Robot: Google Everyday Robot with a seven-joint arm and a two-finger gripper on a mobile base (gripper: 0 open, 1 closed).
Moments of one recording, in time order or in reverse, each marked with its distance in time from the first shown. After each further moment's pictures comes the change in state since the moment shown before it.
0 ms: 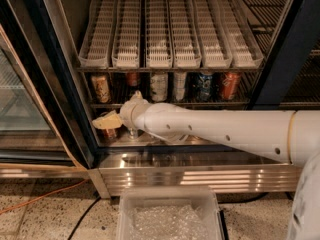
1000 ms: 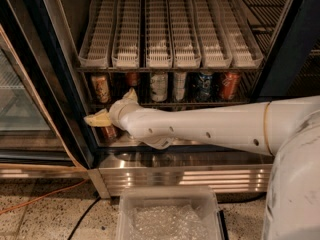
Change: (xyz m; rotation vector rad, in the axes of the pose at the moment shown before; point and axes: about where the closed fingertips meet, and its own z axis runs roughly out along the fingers) arm -0.014 0.009 0.023 0.116 -0.042 -0.022
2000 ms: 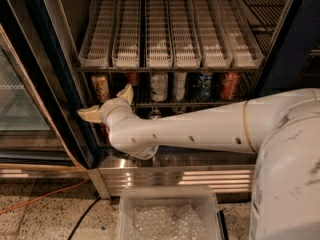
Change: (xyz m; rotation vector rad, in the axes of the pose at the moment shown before) arm -0.027 0.006 0.005 0.168 -0.109 -0.008
